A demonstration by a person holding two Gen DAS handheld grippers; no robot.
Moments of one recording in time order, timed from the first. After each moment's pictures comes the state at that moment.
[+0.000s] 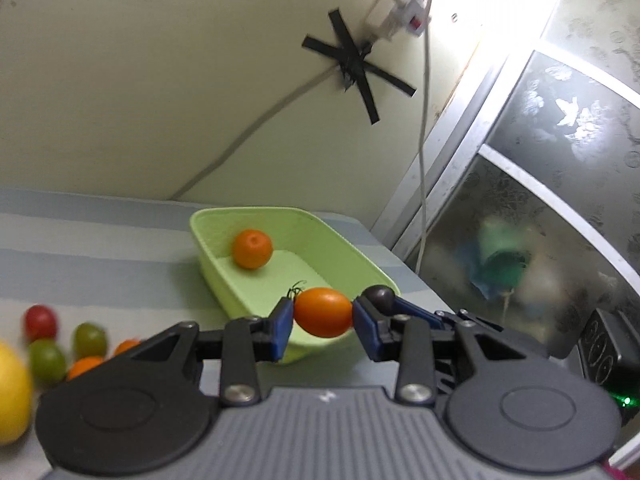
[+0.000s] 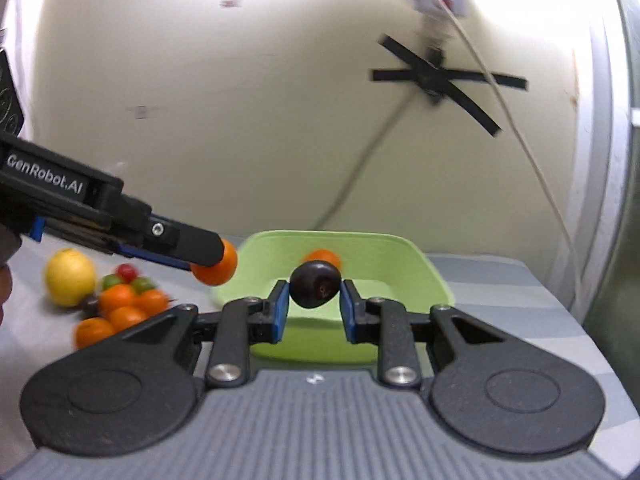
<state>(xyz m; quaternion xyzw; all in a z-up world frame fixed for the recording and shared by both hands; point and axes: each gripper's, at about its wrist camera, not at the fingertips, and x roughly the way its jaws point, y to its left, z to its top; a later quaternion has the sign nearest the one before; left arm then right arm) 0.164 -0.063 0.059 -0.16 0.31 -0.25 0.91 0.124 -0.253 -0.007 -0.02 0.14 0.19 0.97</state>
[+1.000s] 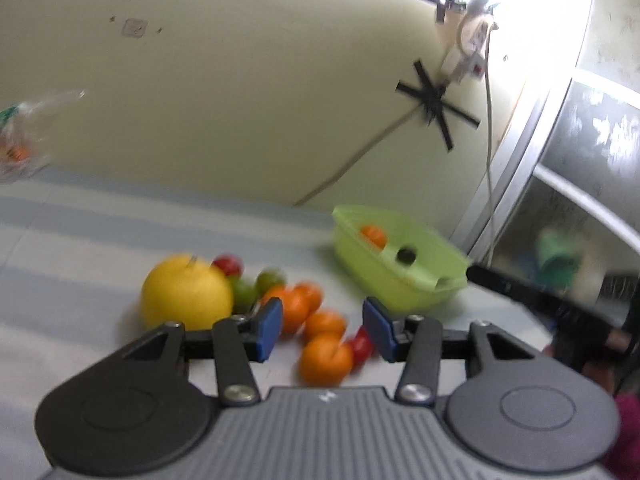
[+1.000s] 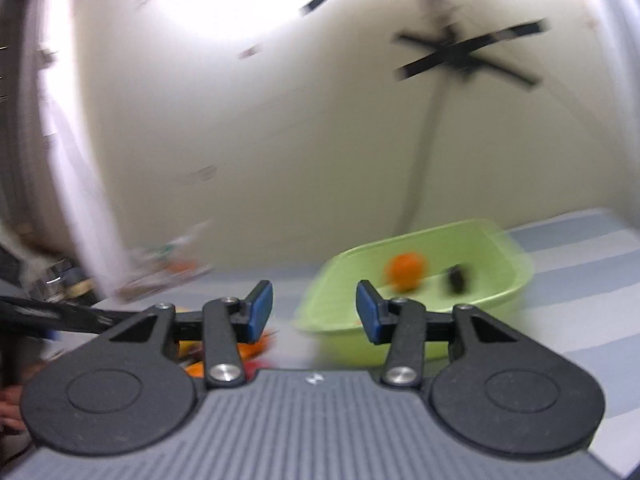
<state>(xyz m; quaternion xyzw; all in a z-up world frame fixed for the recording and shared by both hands) 0.062 0.039 0.036 -0.14 0.27 -0.14 0.94 0.114 -0.270 -0.008 0.13 0.14 0.35 0.92</state>
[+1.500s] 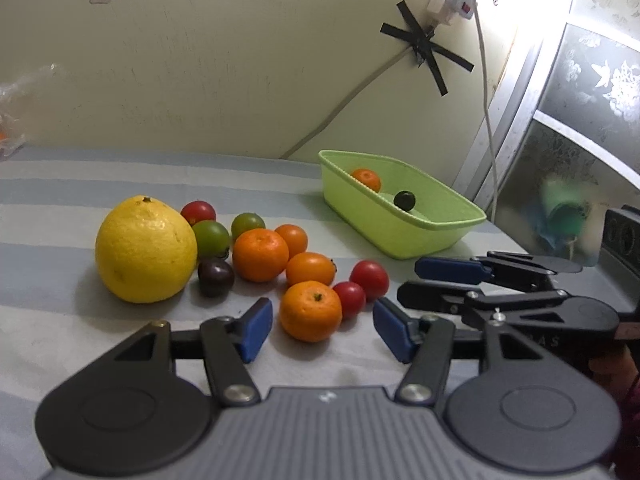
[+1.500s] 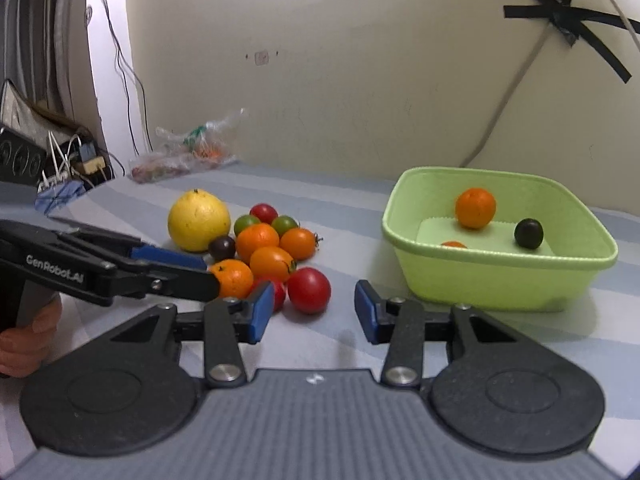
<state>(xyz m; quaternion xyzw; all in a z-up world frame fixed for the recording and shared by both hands) 0.082 0.009 0.009 -0.10 0.31 -0.15 0.93 0.110 -0.201 -0.022 -0.02 0.22 0.37 0.90</state>
